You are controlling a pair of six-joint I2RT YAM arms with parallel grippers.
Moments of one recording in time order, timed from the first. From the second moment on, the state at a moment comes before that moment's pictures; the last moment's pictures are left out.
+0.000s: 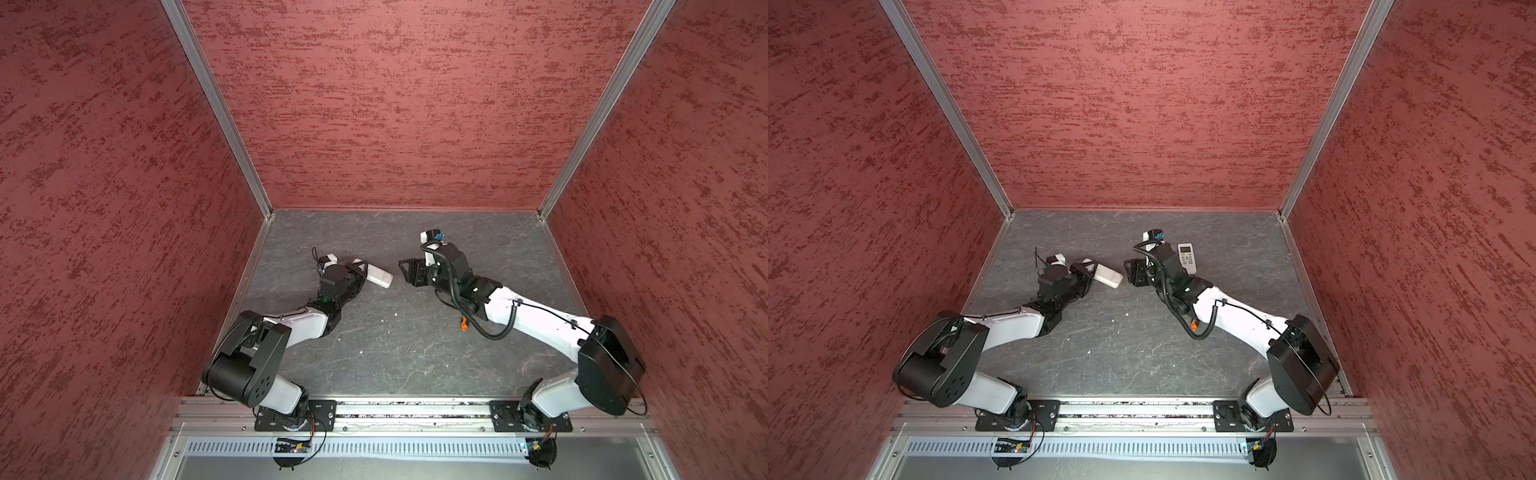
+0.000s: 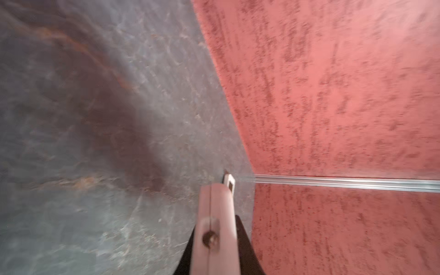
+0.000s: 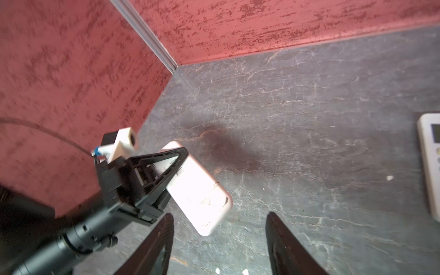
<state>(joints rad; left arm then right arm) -0.38 1.49 0.51 0.75 0.00 -1.34 0.71 1.50 1.03 0.06 -0.03 0.64</state>
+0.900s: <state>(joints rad) -0.45 1.66 0.45 1.36 -0.05 -1.44 0.64 1.57 1.06 0.12 -0.25 0.87</state>
